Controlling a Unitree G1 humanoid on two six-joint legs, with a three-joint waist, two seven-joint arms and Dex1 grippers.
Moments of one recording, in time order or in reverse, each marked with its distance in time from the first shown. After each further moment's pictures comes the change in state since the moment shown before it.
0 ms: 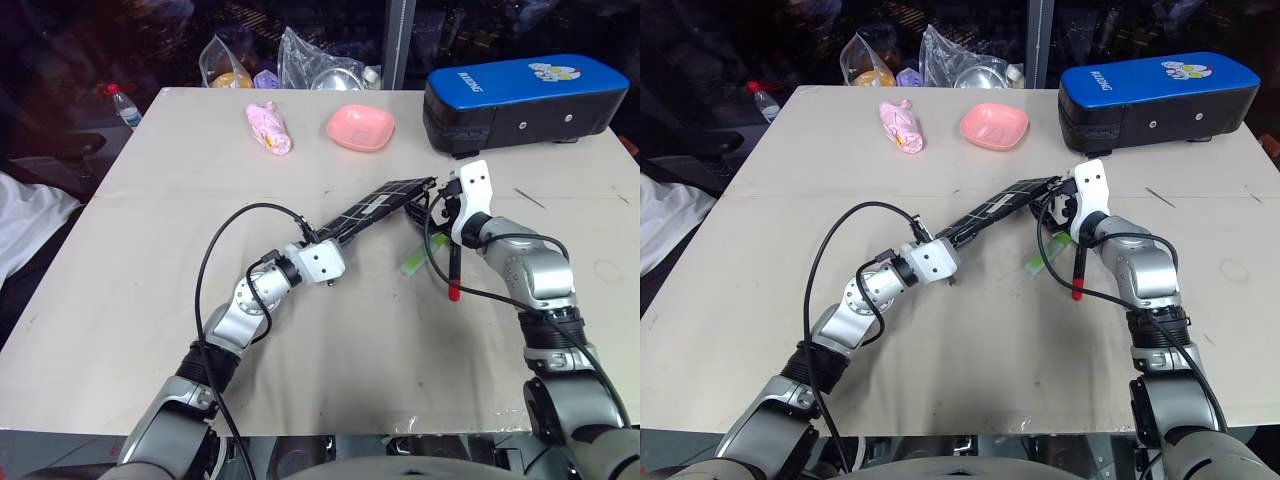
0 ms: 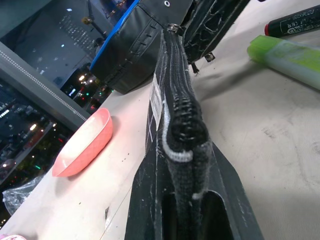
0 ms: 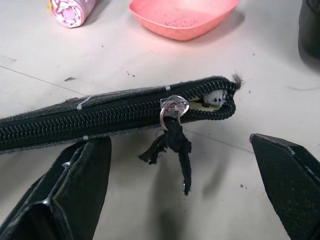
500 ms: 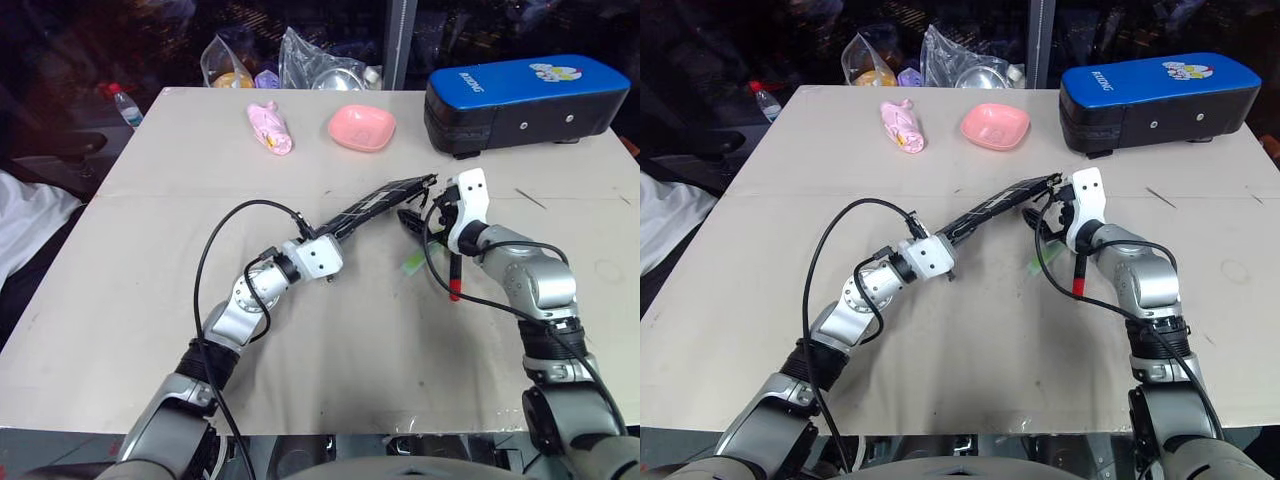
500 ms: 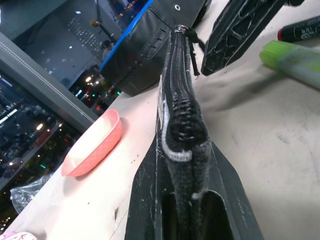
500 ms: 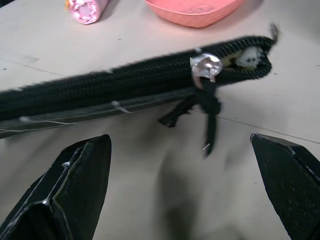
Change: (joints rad) left arm -0.007 0.000 0.000 0.002 -0.030 0.003 0.018; right arm 0.034 0.006 -0.010 -0.067 0.054 0.085 -0.031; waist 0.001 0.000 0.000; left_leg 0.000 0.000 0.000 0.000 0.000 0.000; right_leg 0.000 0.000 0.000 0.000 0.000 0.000
